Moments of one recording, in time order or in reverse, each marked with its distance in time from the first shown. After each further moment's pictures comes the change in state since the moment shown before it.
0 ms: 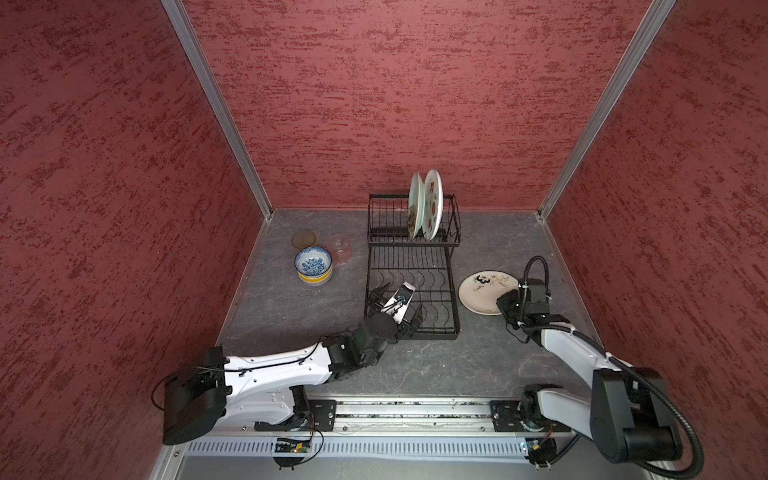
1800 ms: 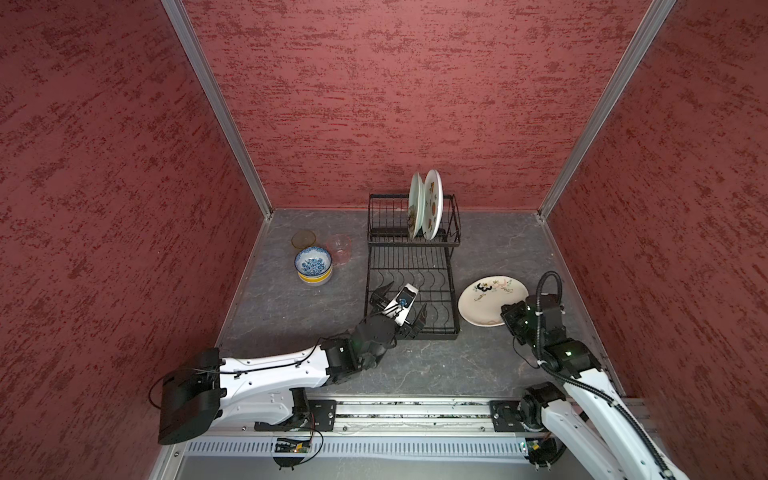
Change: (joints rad) left arm -0.035 -0.024 0.000 0.055 -0.001 0.049; right arm 0.192 -0.548 0.025 -0.414 0.127 0.106
